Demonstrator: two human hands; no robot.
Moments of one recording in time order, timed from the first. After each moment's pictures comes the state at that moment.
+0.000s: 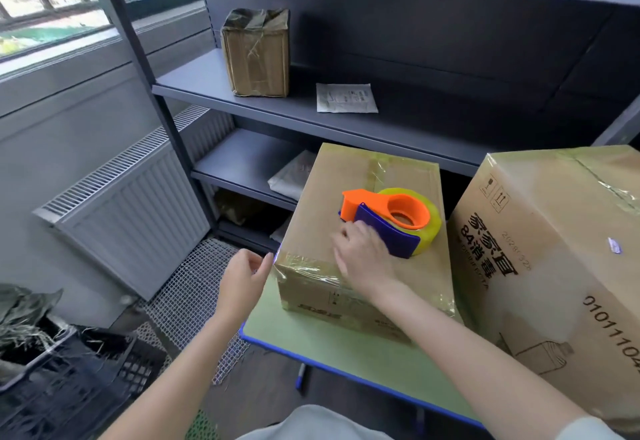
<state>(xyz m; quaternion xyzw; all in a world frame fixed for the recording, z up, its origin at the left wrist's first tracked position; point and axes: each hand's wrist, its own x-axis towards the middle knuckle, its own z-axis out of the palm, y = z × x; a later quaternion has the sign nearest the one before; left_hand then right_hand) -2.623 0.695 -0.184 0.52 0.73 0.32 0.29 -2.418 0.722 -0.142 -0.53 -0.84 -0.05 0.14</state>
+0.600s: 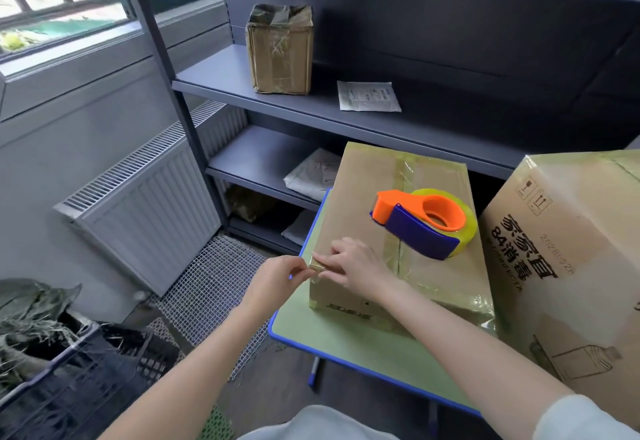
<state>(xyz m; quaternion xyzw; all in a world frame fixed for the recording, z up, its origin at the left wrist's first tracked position) -2.655 0.707 -0.196 0.73 0.59 0.25 0.24 -2.473 0.729 -0.157 -0.41 -0.90 0.09 0.09</state>
